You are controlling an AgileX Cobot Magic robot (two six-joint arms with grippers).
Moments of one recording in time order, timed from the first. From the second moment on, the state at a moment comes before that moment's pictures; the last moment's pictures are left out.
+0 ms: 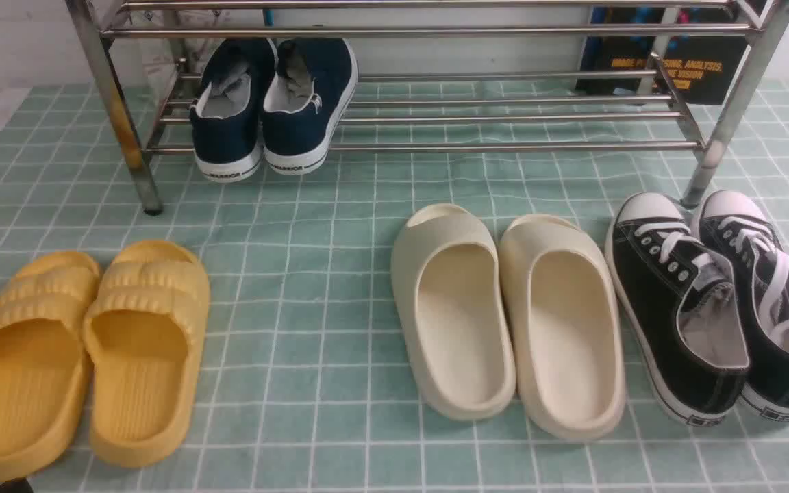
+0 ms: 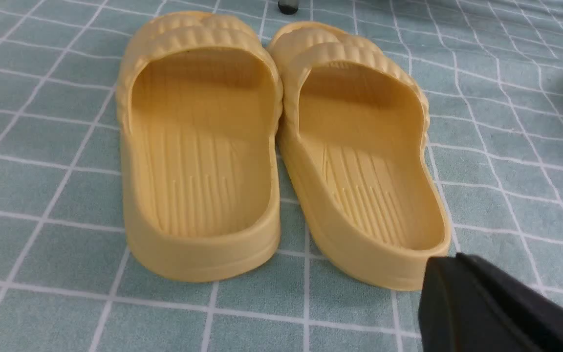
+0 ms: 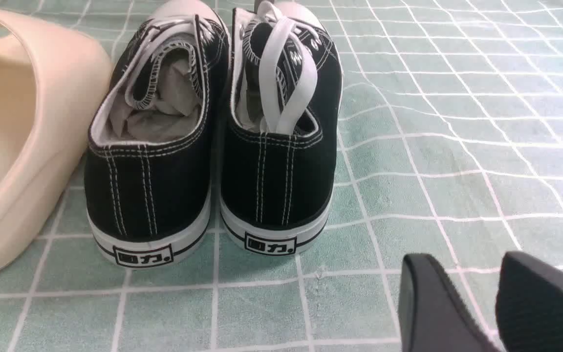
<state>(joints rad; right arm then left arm) -0.04 -0.01 0.02 -0.28 0.39 0.18 -0.02 -0.01 0.03 -0.03 0.38 -0.19</state>
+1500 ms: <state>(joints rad) -0.04 -0.01 0.02 -0.40 0.39 0.17 -0.02 -0.01 0.03 -0.03 0.38 -0.19</state>
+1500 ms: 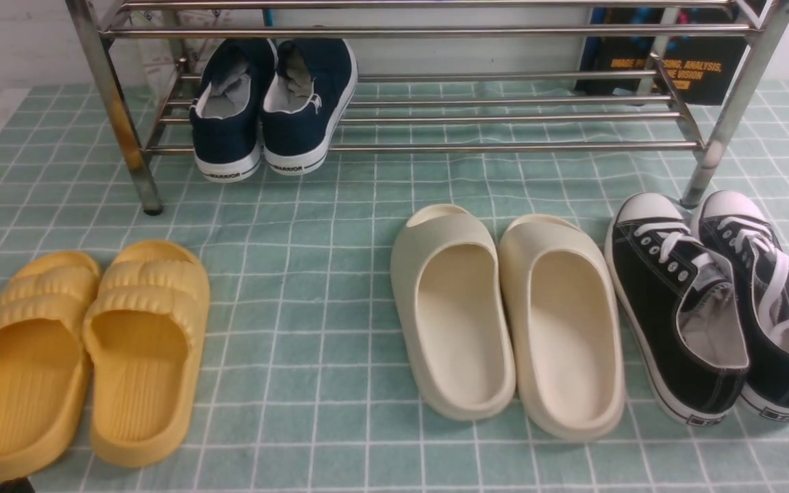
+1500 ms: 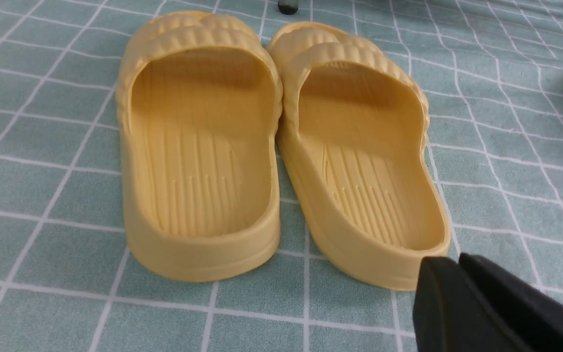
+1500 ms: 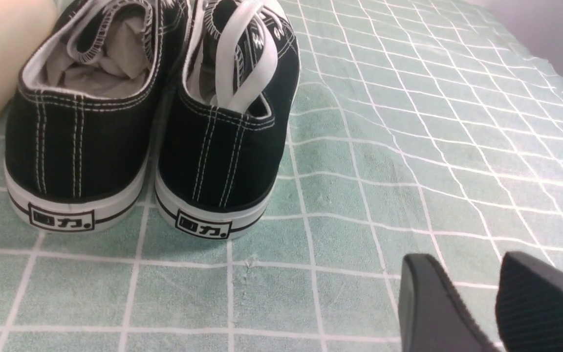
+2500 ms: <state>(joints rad) -0.04 -0.01 0.02 -0.51 0.30 0.33 -0.02 -0.01 0.03 -0.03 0.38 -0.19</state>
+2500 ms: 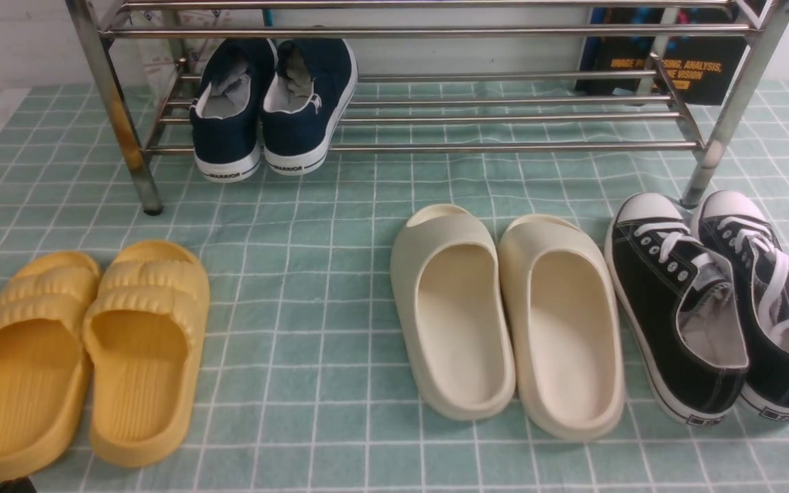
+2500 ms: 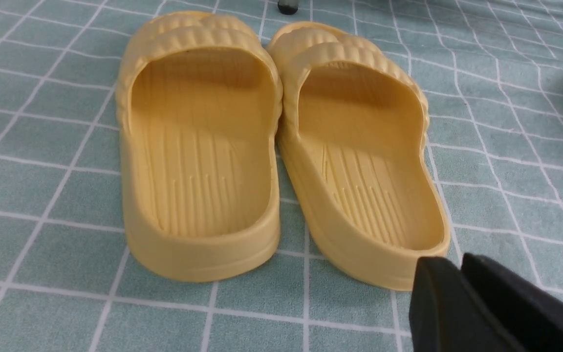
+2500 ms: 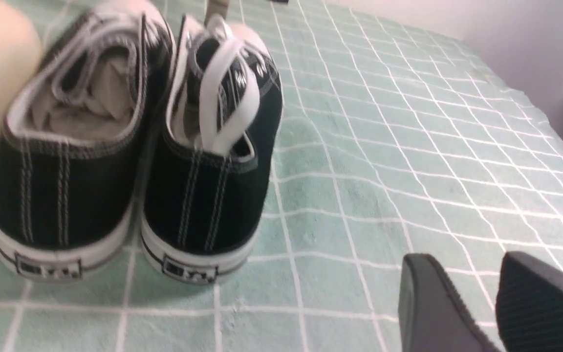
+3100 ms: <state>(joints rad) -0.04 -0.01 0.03 -0.41 0.17 0.62 -0.02 -0.01 0.03 -0.03 0.38 -0.19</state>
